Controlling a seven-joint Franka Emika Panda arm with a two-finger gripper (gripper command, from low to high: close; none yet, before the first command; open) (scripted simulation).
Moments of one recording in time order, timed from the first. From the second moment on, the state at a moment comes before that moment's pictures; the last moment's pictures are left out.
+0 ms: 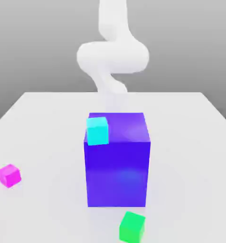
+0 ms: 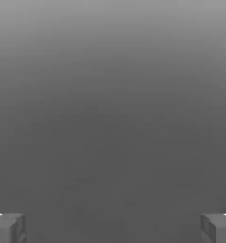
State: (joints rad) arm -0.02 -0.71 -0.06 -2.33 0.01 2.35 0.77
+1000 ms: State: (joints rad) arm -0.50 0.37 -0.30 -2.58 0.46 2.91 0.21
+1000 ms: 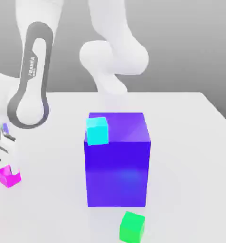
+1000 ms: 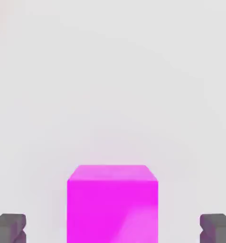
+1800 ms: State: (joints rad) arm -0.22 0.15 -0.27 -2.57 0.14 2.71 0.33
